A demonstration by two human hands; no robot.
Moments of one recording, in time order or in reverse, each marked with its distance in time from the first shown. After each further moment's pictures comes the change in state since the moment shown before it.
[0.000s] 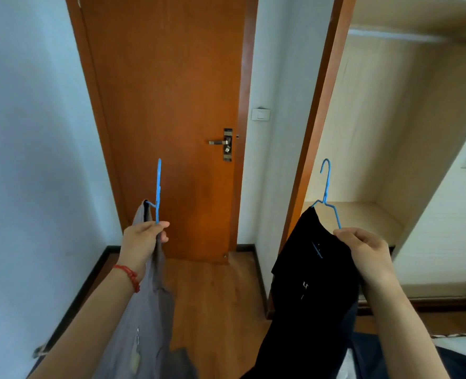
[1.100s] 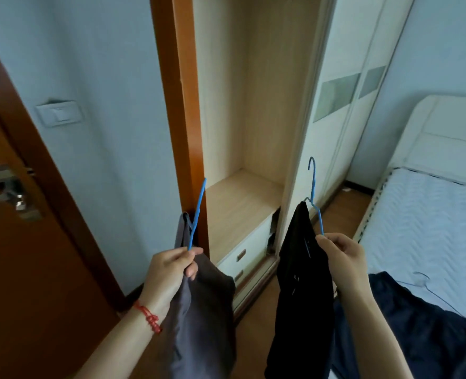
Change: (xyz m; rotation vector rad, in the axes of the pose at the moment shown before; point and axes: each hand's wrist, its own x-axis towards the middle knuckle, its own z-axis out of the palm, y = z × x) left_hand 0.251 0.014 0.388 0.050 -0.982 0.014; right_hand 0.269 0.055 0.017 -0.067 0.808 0.088
